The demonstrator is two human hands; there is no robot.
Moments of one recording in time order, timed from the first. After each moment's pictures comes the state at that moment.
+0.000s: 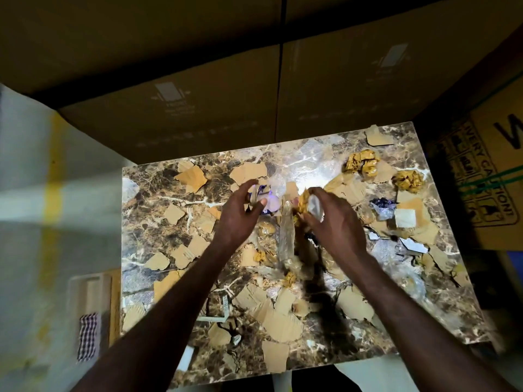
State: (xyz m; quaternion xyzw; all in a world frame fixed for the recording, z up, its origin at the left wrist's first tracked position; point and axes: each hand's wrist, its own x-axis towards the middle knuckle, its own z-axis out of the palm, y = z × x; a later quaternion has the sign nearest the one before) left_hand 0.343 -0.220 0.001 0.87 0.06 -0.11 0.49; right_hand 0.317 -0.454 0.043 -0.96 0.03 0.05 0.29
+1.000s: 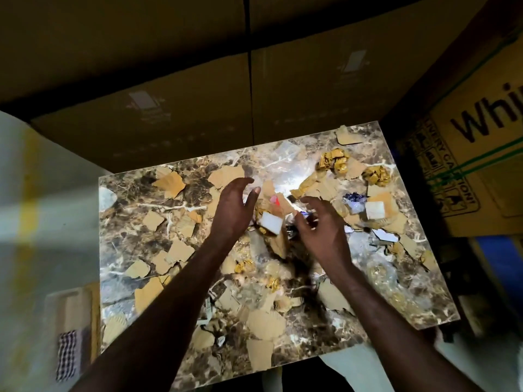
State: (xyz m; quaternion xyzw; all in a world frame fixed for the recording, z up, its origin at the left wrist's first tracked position) left_hand 0.358 -0.263 0.003 0.92 -0.01 -0.07 0.38; right_hand 0.282 -0.478 0.037 -0.89 0.12 0.01 0.43
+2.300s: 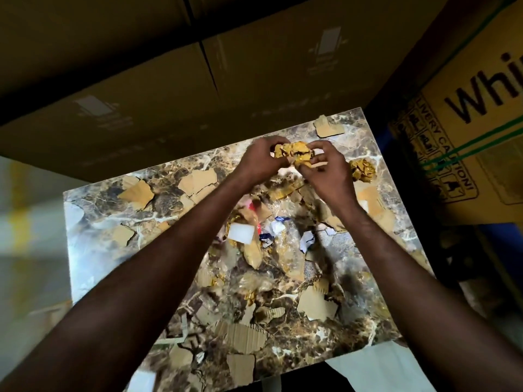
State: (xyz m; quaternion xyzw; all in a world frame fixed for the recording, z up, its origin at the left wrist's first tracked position) left_hand 0.472 -0.400 0.043 0.85 -0.05 -0.25 0.46; right_hand 0.403 -0.572 0.026 -0.84 0.19 0.02 0.50
